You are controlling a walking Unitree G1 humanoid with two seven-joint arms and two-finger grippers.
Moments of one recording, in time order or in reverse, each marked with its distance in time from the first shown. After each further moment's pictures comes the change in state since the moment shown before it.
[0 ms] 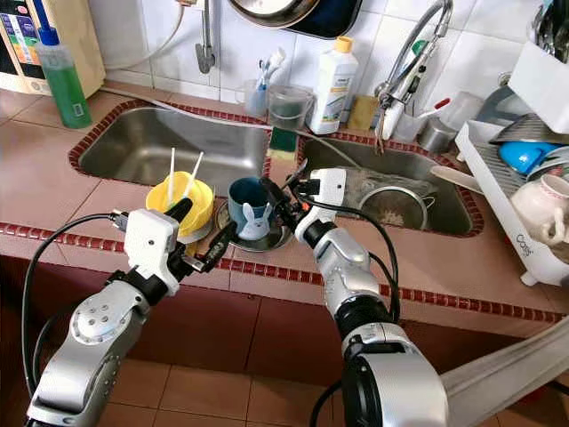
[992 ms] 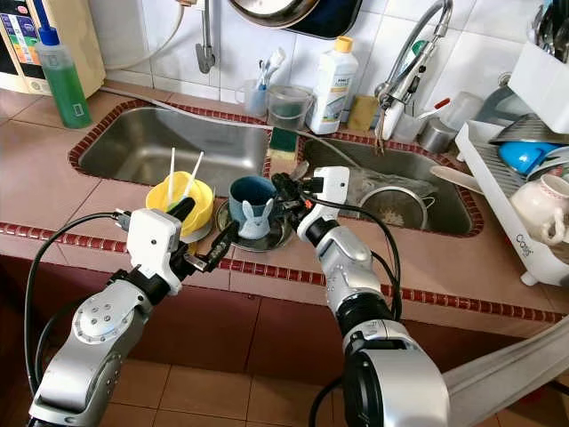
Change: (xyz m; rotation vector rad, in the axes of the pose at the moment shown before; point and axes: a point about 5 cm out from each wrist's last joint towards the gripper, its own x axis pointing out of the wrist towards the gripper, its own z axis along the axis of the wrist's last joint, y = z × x) left arm 0.002 -0.002 0.001 0.003 -0.004 -0.006; right arm 0.001 -0.003 0.006 0.005 -0.028 0.001
